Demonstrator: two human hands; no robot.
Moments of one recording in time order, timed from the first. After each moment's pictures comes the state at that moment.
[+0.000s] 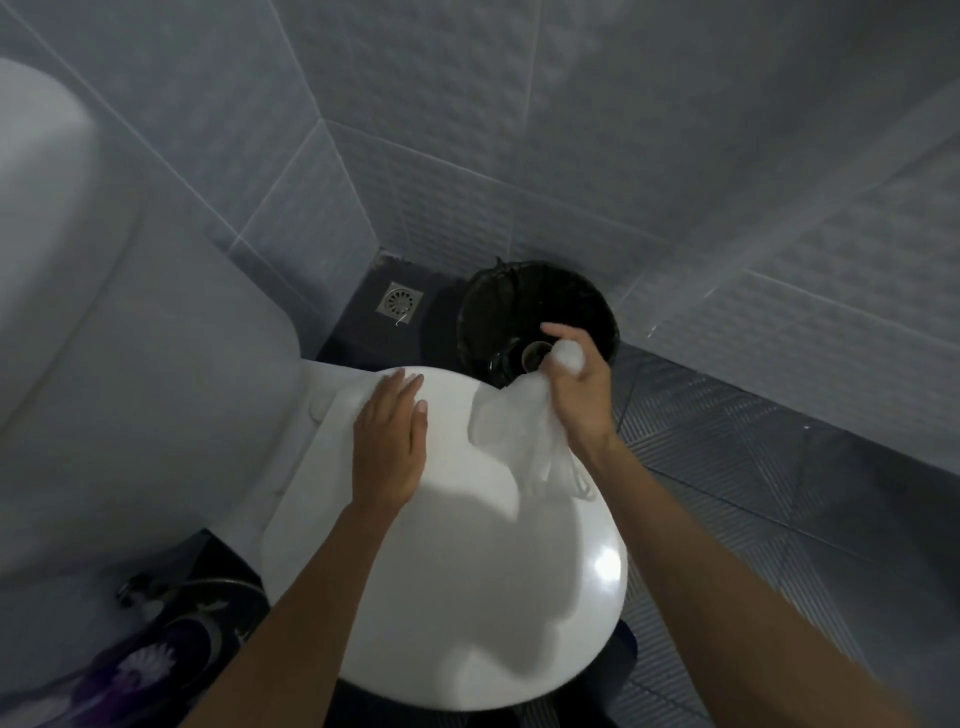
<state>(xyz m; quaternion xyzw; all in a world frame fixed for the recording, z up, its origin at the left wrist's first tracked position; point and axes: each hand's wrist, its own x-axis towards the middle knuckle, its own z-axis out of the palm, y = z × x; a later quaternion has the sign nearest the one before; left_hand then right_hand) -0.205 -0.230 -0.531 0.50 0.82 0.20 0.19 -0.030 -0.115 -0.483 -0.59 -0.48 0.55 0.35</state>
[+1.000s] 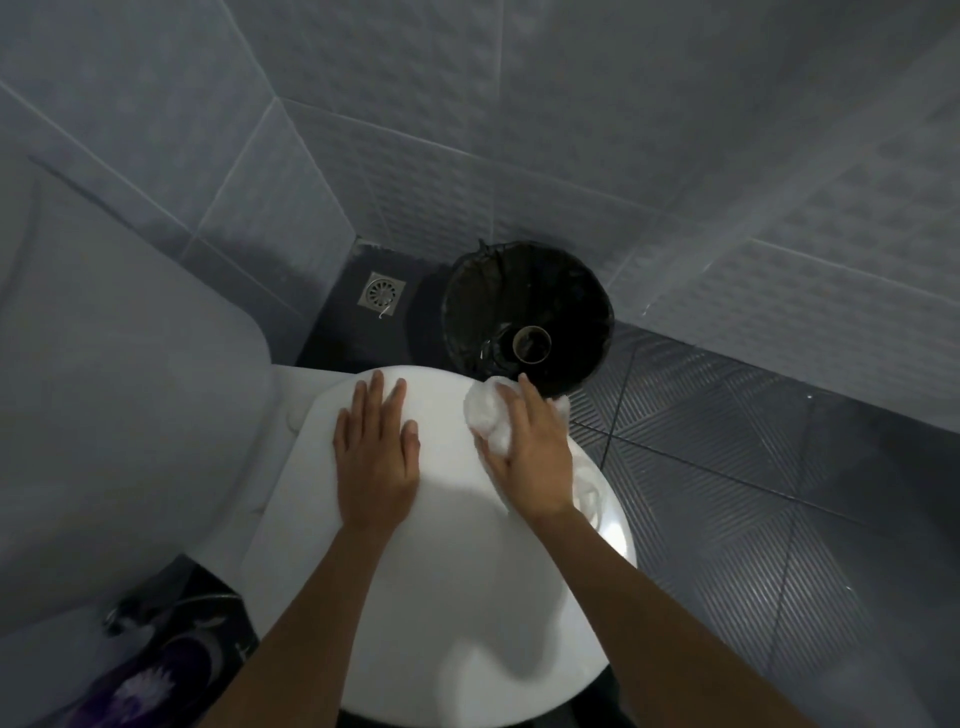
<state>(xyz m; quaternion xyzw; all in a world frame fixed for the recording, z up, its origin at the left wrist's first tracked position) -0.206 -0.240 -0.568 0.55 0.83 0.07 0.12 -0.035 -0.180 -0.565 -0.58 -0.78 0.21 0.15</state>
